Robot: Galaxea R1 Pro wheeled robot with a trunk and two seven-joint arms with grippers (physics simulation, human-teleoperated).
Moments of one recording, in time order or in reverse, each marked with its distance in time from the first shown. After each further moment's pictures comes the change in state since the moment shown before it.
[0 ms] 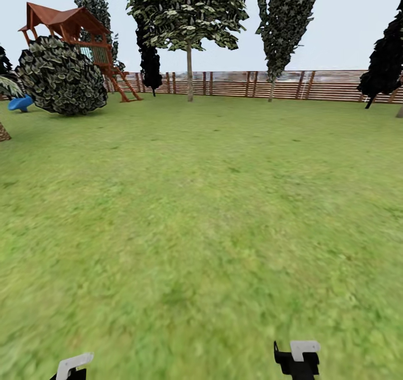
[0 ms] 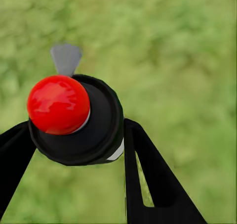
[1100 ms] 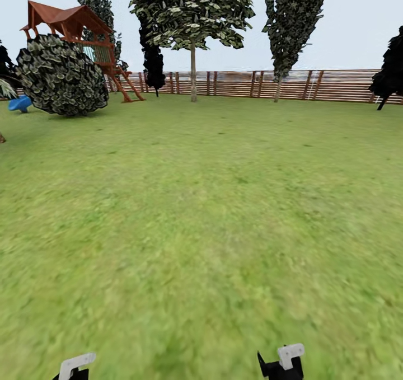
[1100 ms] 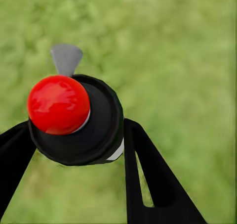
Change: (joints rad) left arm 0.000 -0.009 -0.002 0.000 -0.004 0.002 -0.002; right arm 0.014 -0.003 -0.002 0.015 -0.003 -0.018 0.309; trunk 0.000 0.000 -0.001
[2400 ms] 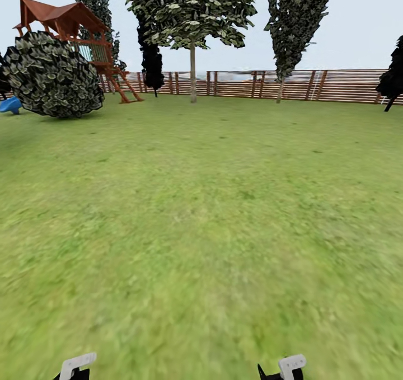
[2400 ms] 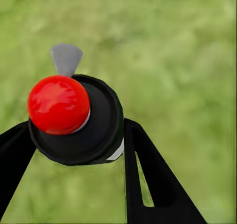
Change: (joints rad) left arm 0.000 -0.003 -0.001 0.000 -0.005 -0.001 0.000; right arm 0.036 0.006 0.001 0.002 0.002 0.004 -0.002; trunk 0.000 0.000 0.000
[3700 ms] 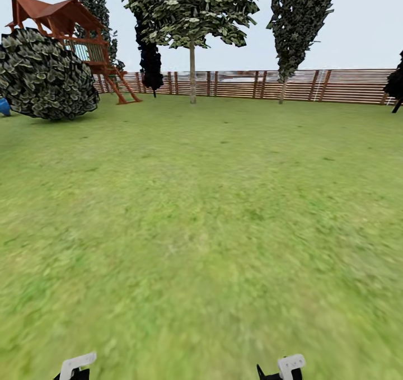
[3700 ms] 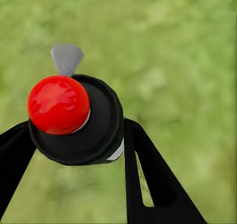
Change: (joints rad) left arm 0.000 0.000 0.000 0.000 0.000 0.000 0.000; right arm 0.000 0.003 0.000 0.000 0.000 0.000 0.004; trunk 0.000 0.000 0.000
